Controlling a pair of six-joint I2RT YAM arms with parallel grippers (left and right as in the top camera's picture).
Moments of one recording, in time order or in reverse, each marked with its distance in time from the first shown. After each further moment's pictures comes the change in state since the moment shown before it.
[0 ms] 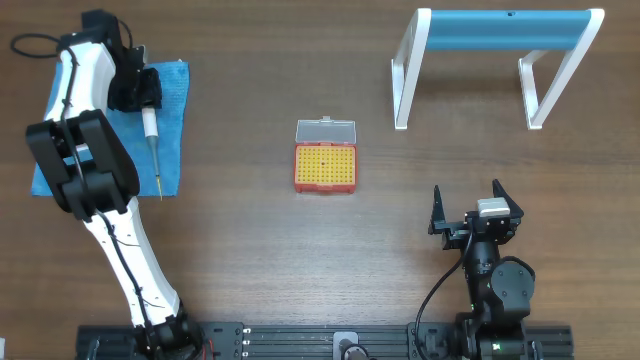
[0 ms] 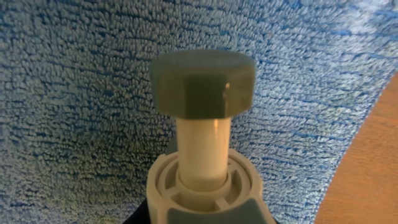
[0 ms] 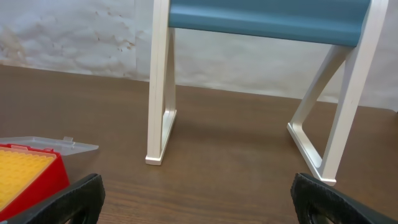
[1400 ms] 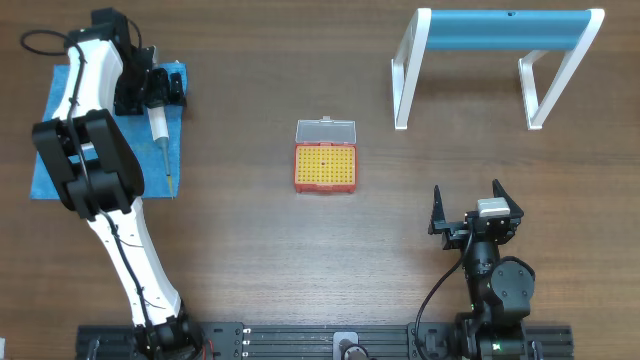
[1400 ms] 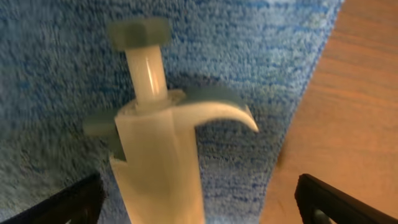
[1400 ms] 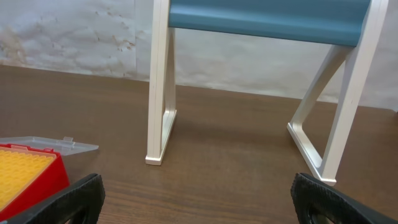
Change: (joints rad) left arm -0.032 -0.010 0.010 -0.068 0.040 0.001; right arm 0.000 0.000 0.000 0.000 0.000 0.000
